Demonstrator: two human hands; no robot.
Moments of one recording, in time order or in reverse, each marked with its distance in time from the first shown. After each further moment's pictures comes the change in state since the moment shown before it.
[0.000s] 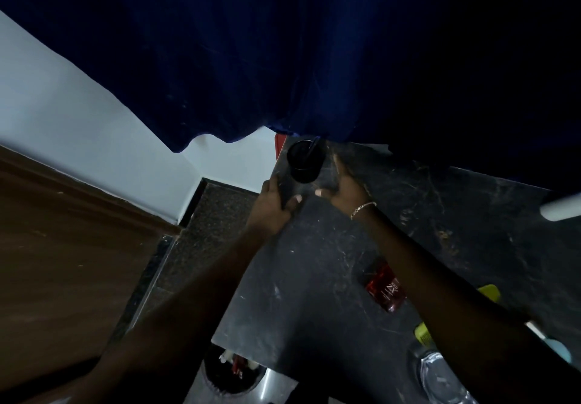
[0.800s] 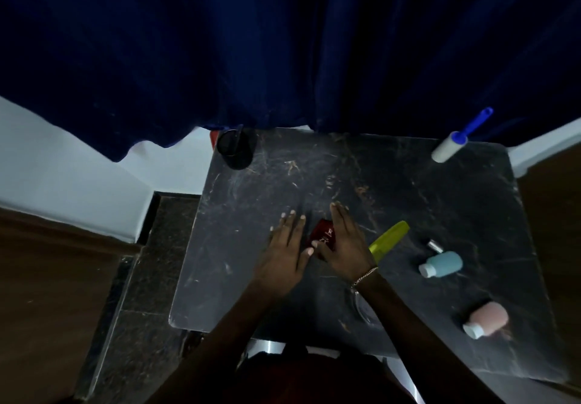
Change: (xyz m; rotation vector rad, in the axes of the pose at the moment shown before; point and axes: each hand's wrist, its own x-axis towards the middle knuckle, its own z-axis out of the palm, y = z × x) left_hand -0.168 0.043 0.142 0.433 -0.119 0.504; right_hand -0.237 0.114 -0.025 -0.250 0.228 -0.008
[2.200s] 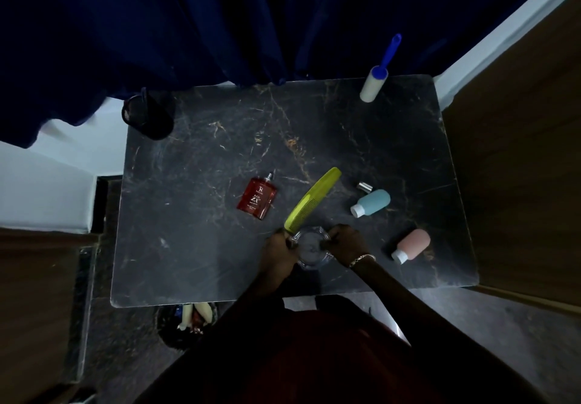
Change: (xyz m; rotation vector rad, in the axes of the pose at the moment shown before) left_hand -0.015 0.136 0.098 -0.442 -0.264 -0.595; right_hand -0.107 0.125 -0.042 0.209 -0.288 0.604
